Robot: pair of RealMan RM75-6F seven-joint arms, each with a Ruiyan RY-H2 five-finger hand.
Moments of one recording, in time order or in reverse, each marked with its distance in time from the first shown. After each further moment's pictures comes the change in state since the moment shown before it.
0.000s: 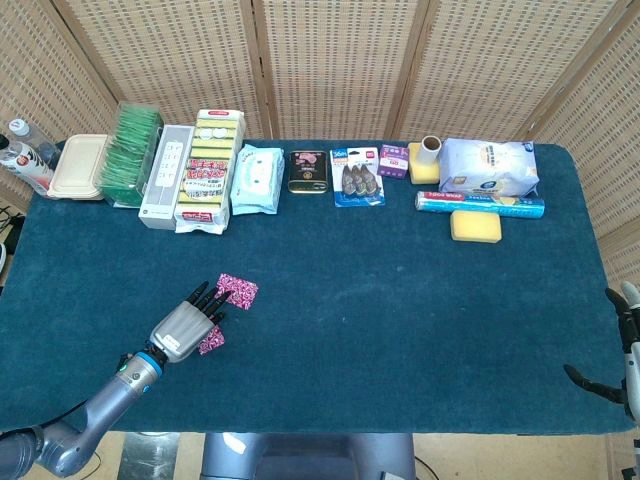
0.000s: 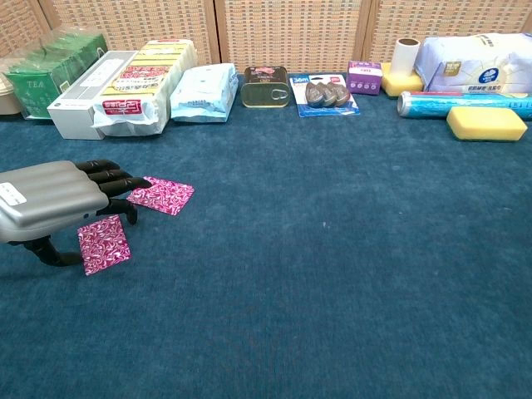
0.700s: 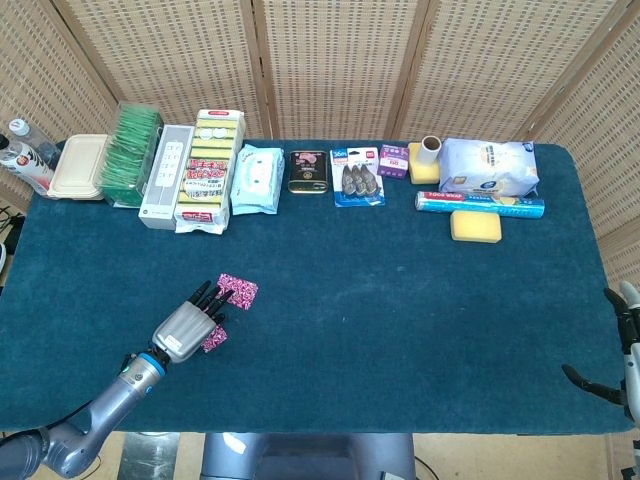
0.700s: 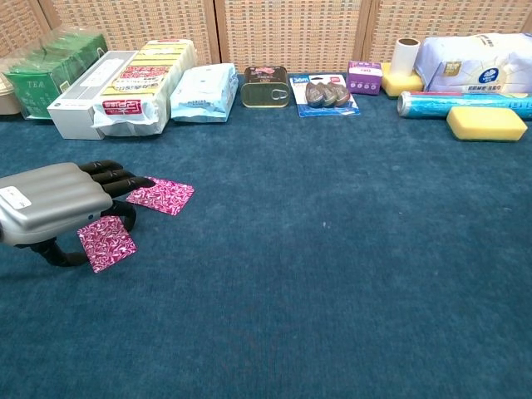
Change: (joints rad) left arm 0.017 -0.039 -0.007 0.045 0.030 0.027 -0.038; right arm -0.003 -0.004 -0.002 0.007 -0.023 0.012 0.019
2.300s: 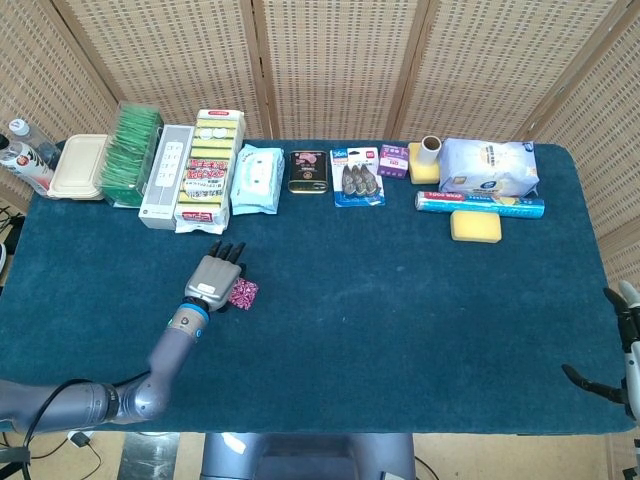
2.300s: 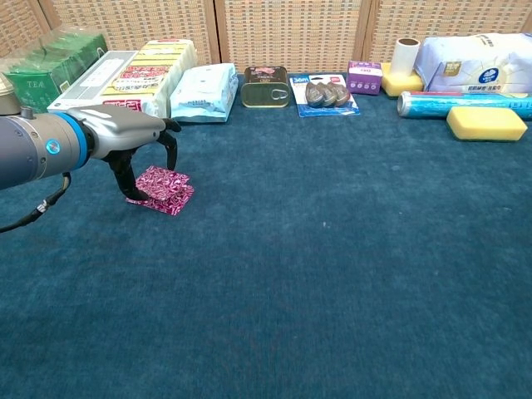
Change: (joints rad) left arm -0.333 -0.062 -0.219 -0.146 -0.880 -0.011 0.294; right arm 0.006 0.016 0.001 -0.004 0.013 -0.020 0.028
